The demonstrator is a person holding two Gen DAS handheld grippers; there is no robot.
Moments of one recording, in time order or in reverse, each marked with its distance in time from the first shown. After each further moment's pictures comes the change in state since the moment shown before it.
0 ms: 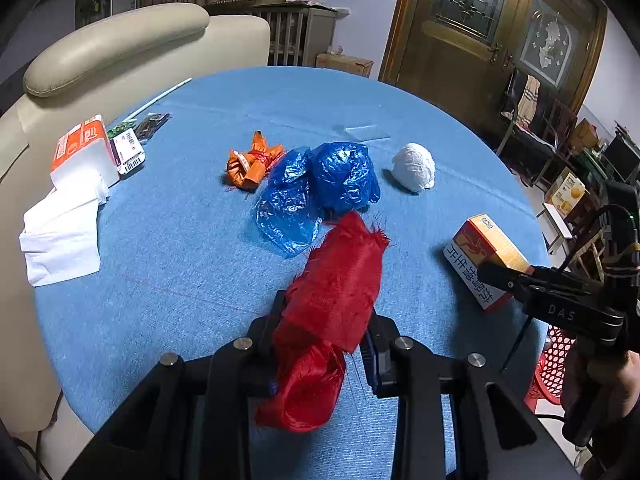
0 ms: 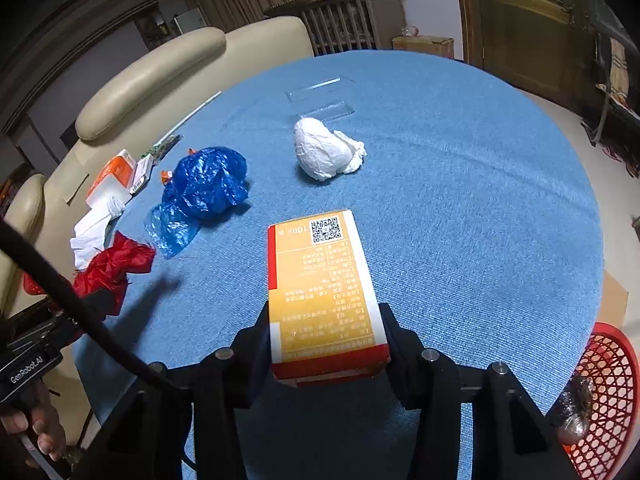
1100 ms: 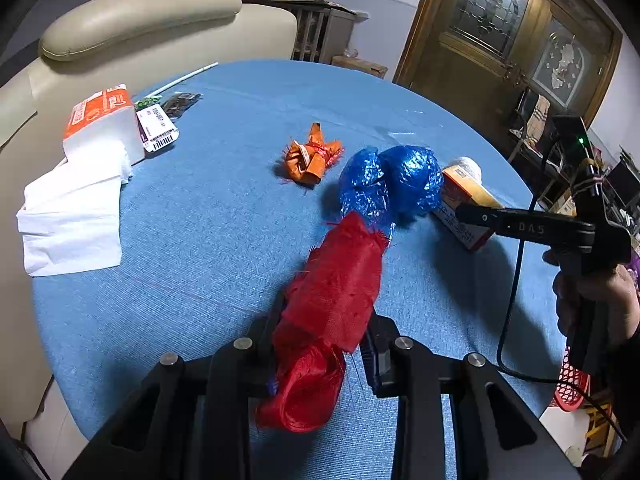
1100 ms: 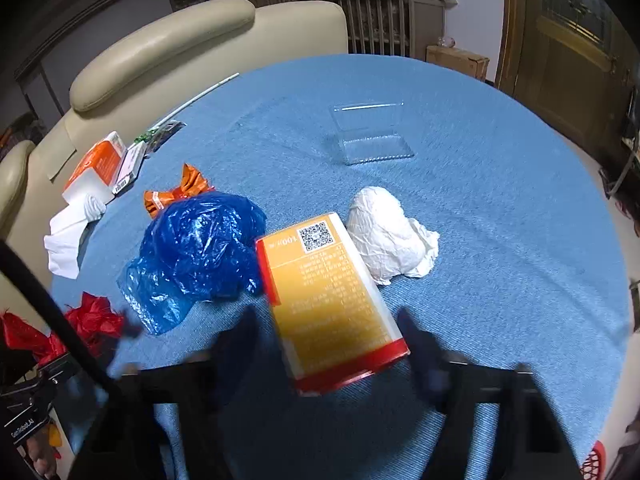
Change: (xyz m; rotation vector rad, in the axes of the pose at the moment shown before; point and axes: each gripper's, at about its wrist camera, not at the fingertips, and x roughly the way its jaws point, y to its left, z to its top) left arm 0.016 0.067 0.002 -0.075 -0.007 -0.027; right arm 0.072 0.048 0.078 -0.164 0.056 -0.040
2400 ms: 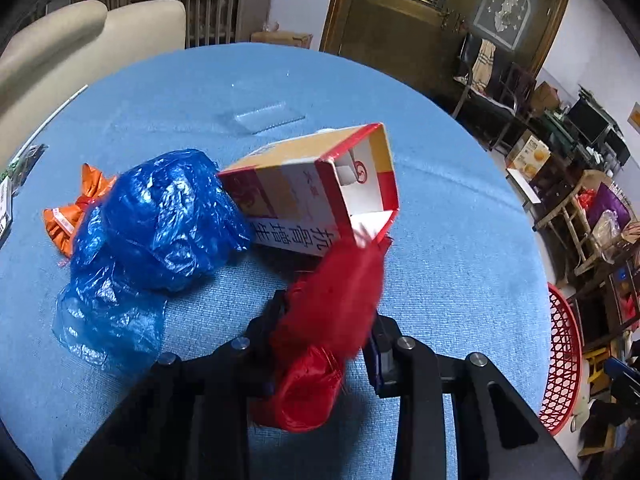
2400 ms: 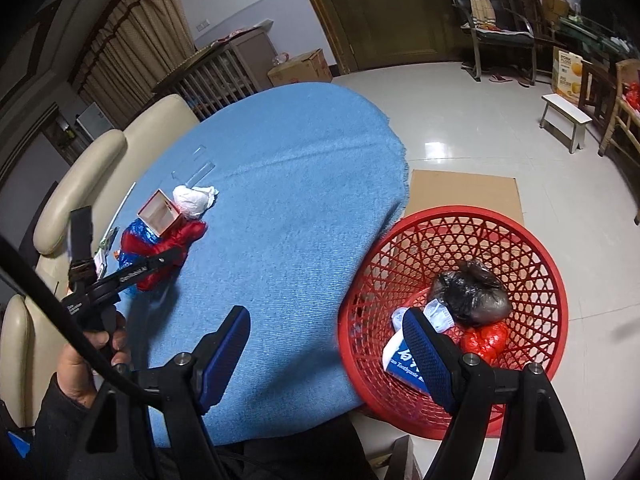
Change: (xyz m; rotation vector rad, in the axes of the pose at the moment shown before) left arm 0.097 -0.140 0.046 0.209 0.108 -0.143; right arm -0.189 -0.114 -0.199 0.571 -0.153 -0.140
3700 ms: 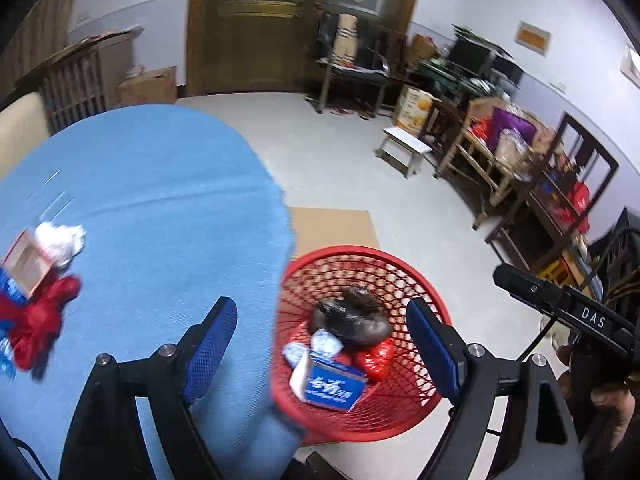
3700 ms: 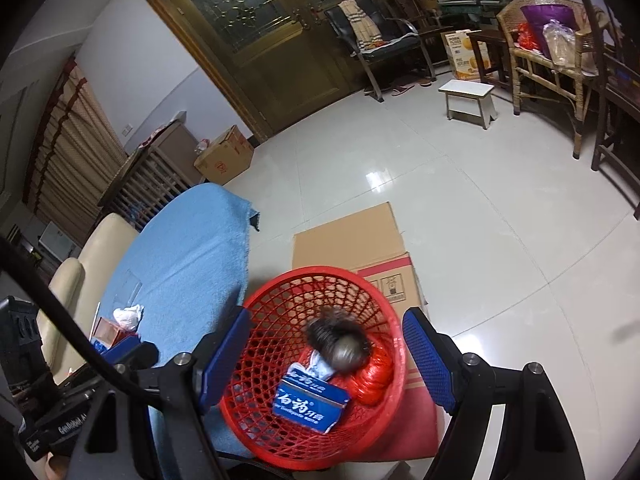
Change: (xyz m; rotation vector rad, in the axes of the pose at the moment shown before) left arm -0.064 -0.238 -0.043 0.312 -0.022 -0.241; right arm -0.079 -0.168 -0.004 0.338 -0.226 -0.093
